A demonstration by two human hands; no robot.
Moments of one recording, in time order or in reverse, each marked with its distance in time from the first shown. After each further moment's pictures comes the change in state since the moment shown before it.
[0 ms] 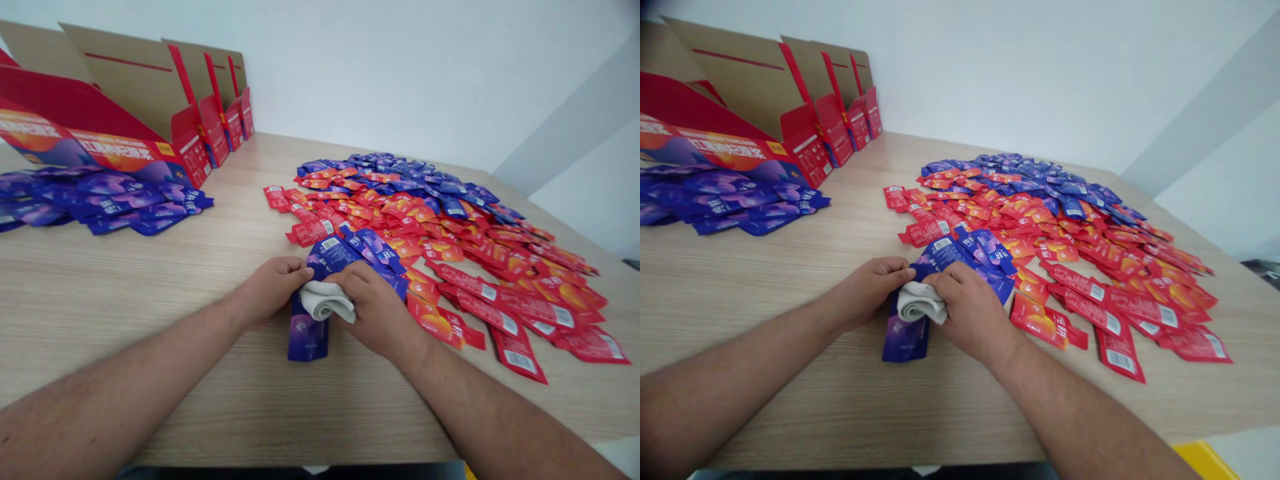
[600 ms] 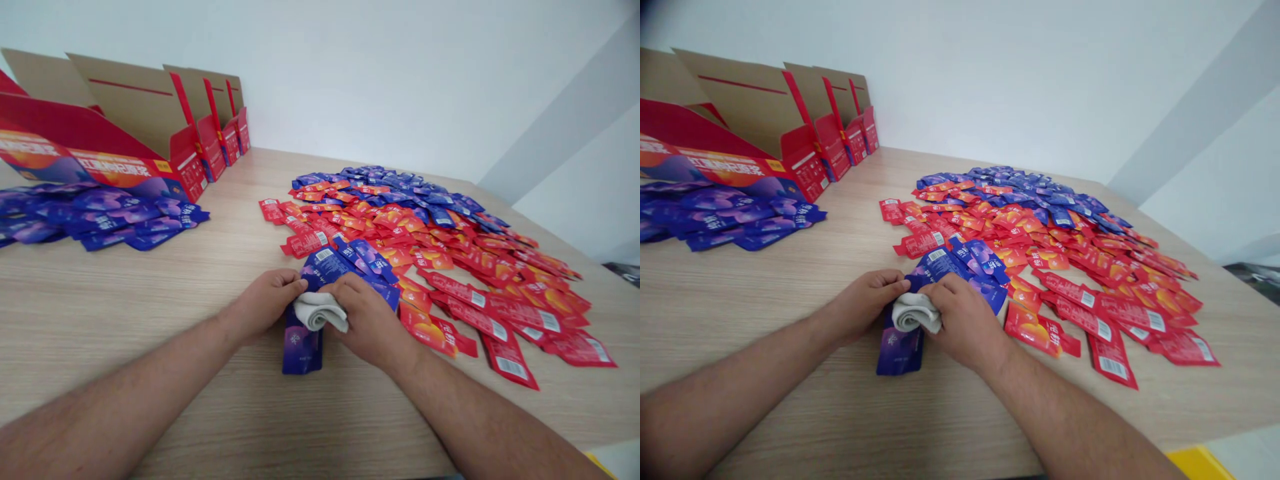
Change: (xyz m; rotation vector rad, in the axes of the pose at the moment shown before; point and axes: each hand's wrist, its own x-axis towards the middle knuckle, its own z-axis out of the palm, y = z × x) left_hand 0.001 -0.003 -0.001 0.031 0.003 0.027; right_hand 0.001 0.000 0.001 0.054 0.010 0.024
